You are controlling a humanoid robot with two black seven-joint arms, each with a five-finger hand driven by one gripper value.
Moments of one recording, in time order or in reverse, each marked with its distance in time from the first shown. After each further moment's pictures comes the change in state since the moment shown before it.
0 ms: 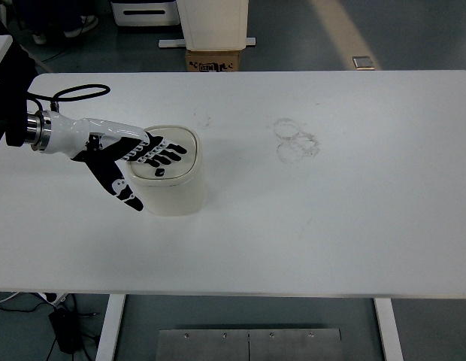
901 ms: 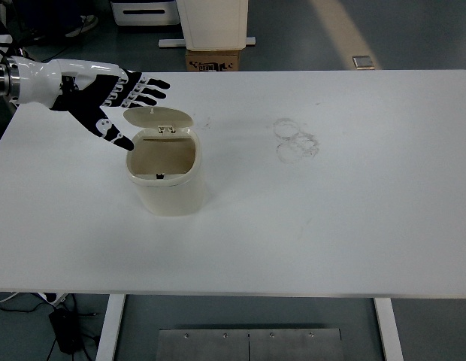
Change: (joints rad) left arm -0.074 0.017 -0.066 0.143 -0.128 0.000 -0.009; right arm 0.000 0.000 0.000 0.000 0.000 0.000 0.000
